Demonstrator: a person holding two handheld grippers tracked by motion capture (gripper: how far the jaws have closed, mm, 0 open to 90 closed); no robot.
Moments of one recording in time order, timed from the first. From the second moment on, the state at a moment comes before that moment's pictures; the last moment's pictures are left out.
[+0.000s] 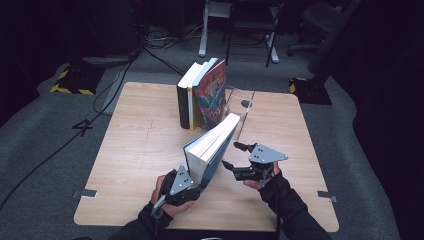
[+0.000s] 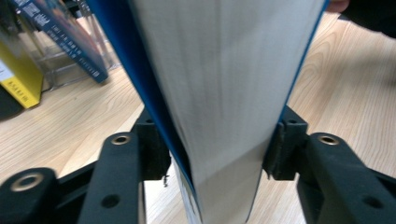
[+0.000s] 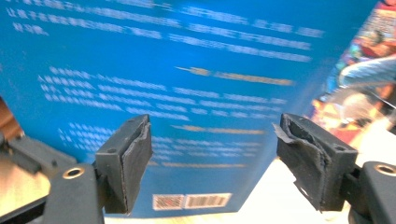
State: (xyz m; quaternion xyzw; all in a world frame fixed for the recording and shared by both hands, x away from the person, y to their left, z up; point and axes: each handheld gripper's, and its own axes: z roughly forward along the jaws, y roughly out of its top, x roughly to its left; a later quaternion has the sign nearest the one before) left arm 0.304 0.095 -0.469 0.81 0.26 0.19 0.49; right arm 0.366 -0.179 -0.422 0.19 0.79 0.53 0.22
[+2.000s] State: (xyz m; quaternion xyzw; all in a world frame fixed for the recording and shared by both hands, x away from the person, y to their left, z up) left arm 0.336 0.153 -0.471 0.83 0.25 0.18 0.46; right arm 0.325 -0.142 -0.377 0.08 0.83 0.52 0.16
